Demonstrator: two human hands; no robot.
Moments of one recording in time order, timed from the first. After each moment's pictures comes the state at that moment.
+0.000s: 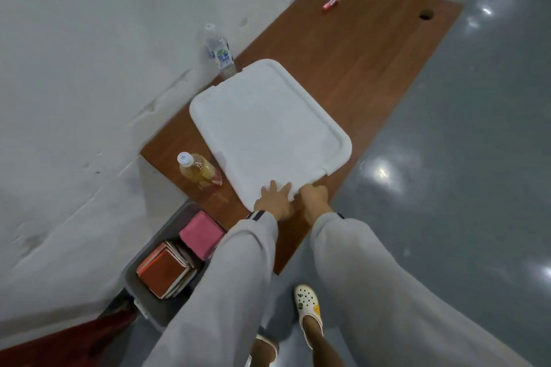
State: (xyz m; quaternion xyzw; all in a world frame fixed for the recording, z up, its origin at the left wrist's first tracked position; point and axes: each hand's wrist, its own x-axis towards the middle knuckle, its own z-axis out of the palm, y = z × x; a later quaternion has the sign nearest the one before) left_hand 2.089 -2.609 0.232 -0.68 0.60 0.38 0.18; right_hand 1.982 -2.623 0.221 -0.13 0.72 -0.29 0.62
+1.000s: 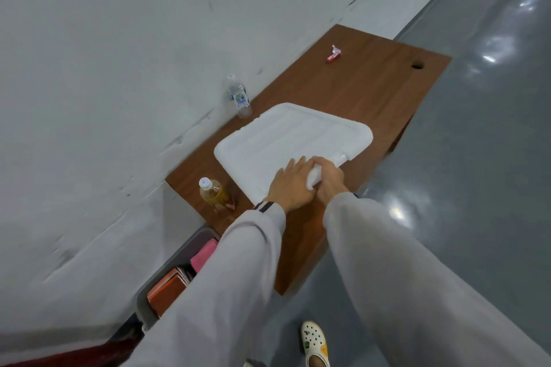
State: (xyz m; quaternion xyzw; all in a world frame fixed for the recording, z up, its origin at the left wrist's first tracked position) left_hand 2.058 -2.652 0.355 -0.64 0.73 0.23 0.00; right_hand 1.956 -2.680 0.348 -0.06 0.59 -0.47 0.65
